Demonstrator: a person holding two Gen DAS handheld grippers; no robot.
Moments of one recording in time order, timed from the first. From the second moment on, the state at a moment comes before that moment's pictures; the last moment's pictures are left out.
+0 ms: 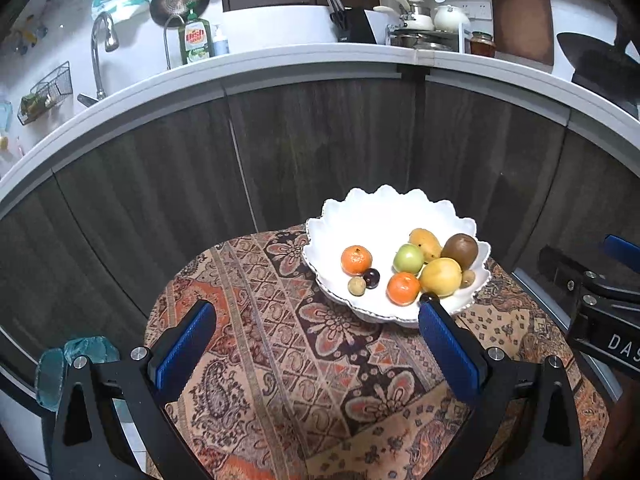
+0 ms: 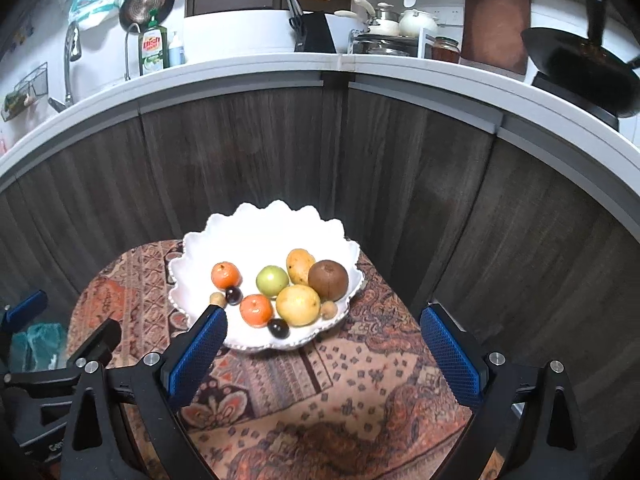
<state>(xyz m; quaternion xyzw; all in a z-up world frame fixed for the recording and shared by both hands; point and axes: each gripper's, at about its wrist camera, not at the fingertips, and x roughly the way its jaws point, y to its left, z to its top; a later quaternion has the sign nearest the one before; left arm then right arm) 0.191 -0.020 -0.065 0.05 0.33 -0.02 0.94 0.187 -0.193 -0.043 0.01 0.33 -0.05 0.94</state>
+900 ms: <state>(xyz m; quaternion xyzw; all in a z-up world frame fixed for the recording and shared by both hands) 0.077 -0.018 -0.029 0.05 0.30 -0.04 0.95 0.060 -0.202 -0.017 0.04 0.28 -0.05 0.96</state>
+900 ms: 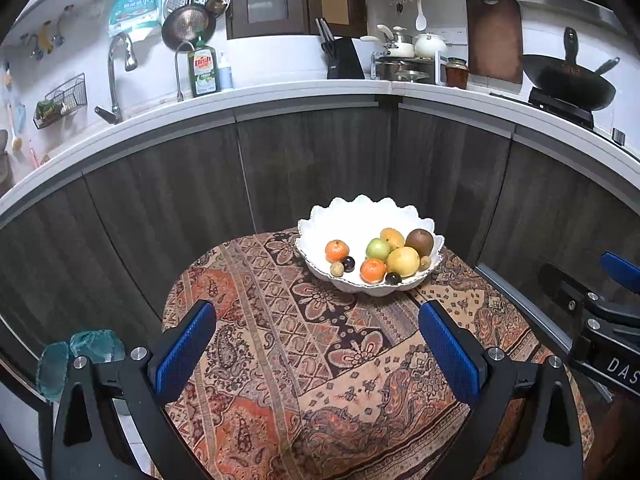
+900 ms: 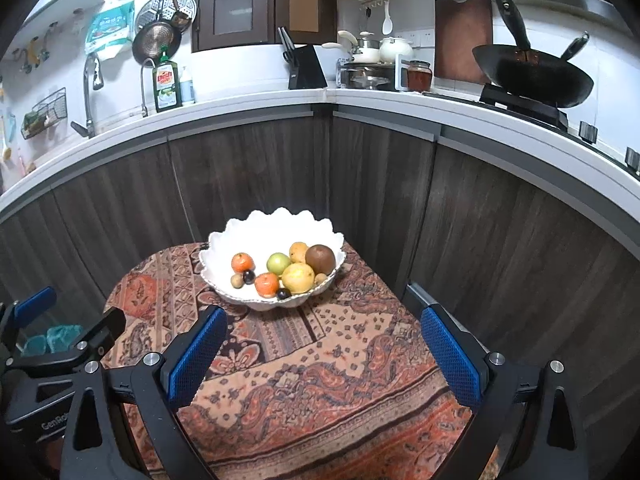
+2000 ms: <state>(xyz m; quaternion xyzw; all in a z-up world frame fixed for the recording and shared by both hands) 0.047 -0.013 -0.028 0.03 0.30 -0.06 0.95 0.024 -0.198 -0.012 0.04 0.28 -0.04 0.96</state>
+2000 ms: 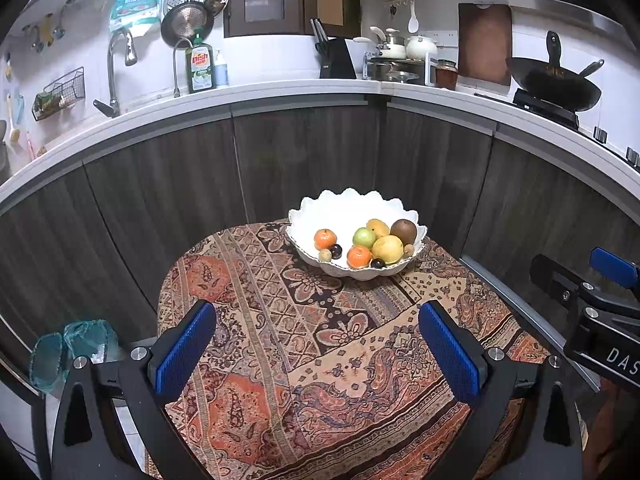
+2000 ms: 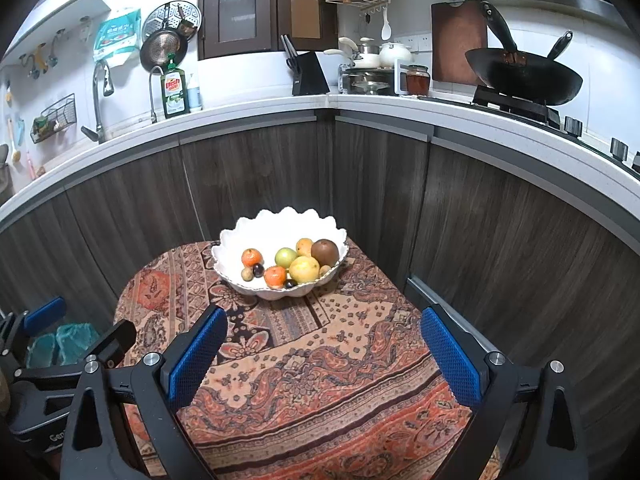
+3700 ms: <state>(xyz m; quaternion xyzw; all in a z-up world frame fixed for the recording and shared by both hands) 0.048 -0.014 -0.032 0.04 0.31 -0.07 0.95 0.025 -0.197 -0.013 0.05 0.28 -0.04 0.96</state>
